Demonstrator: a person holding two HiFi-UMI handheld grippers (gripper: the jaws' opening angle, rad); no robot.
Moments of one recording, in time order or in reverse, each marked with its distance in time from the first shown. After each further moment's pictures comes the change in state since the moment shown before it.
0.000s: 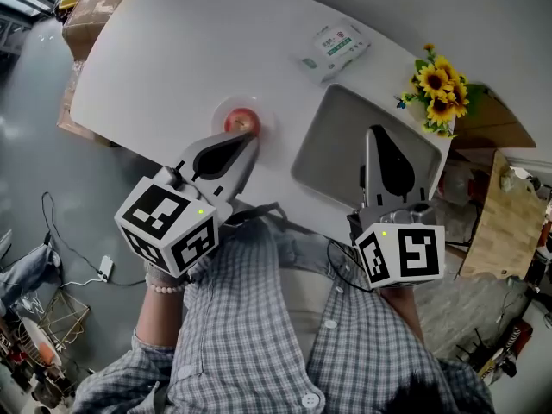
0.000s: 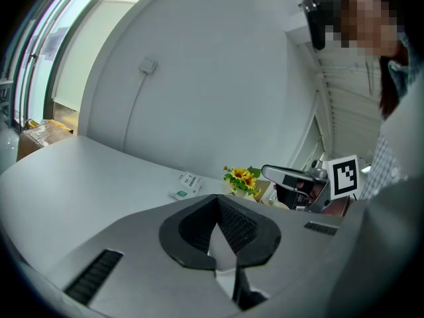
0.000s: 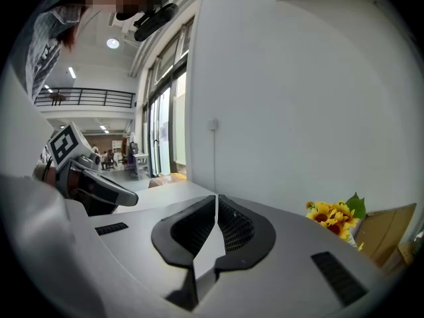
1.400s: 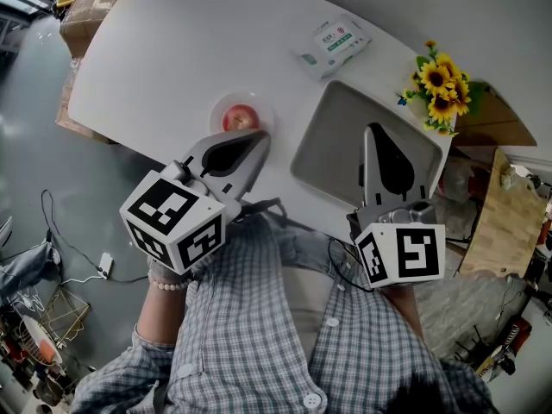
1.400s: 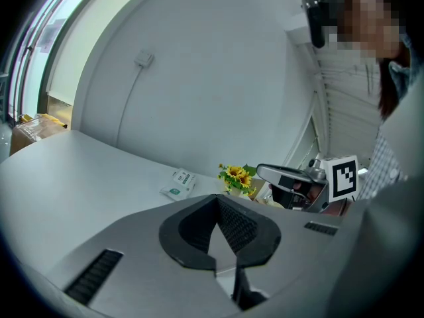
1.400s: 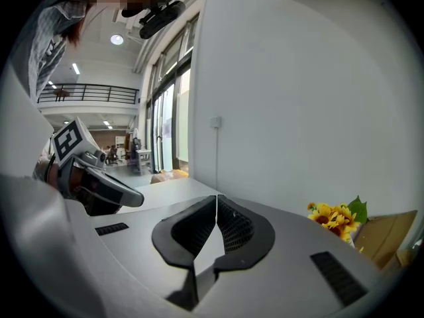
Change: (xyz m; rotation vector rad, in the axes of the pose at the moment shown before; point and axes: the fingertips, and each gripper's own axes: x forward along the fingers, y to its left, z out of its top) left arm 0.013 -0.010 -0.002 -0.012 0.025 -0.046; right arm 0.003 0.003 -0.001 -0.034 0.024 0.020
